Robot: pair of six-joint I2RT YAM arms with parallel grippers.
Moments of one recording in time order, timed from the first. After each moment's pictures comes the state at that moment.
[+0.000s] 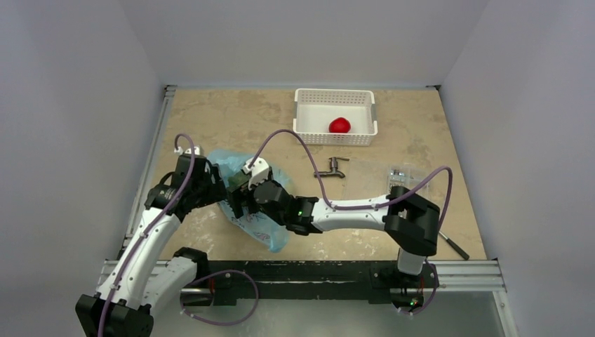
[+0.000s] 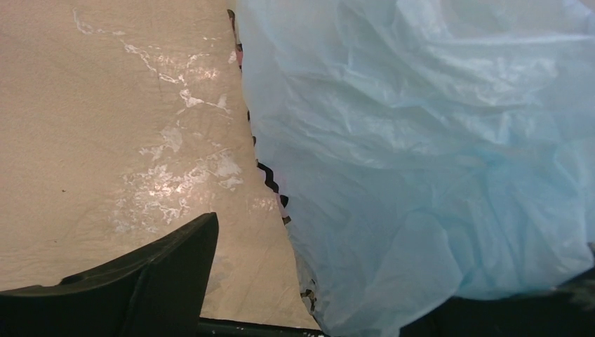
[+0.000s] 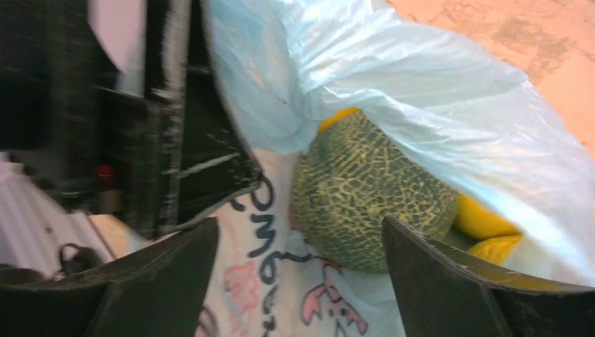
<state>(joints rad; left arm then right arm) -0.24 0.85 0.79 -0.88 -0.17 -0.53 1.27 1.76 1.14 0.30 0.44 0.40</state>
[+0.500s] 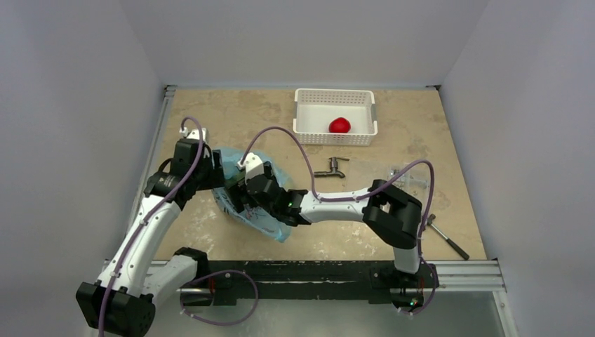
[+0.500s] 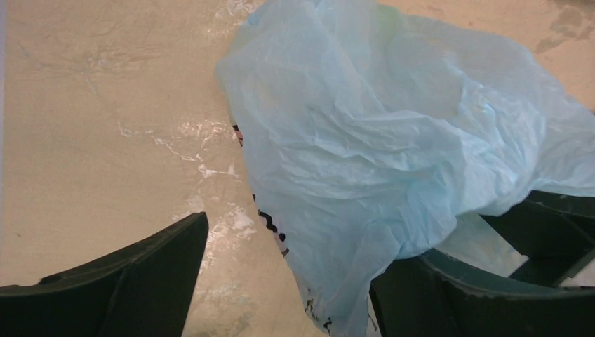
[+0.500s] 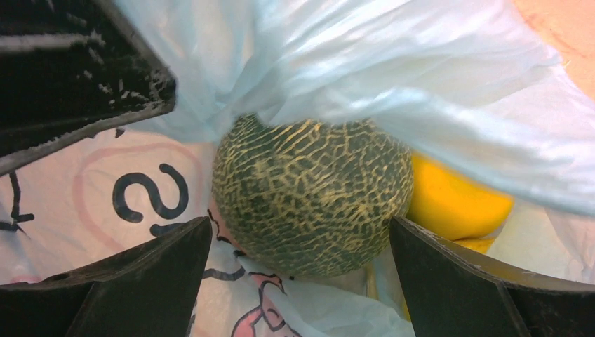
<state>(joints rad) -0.23 0.94 0.93 -0.82 -0.18 -0.31 1.20 1.90 1.23 0.22 0.44 0.33</state>
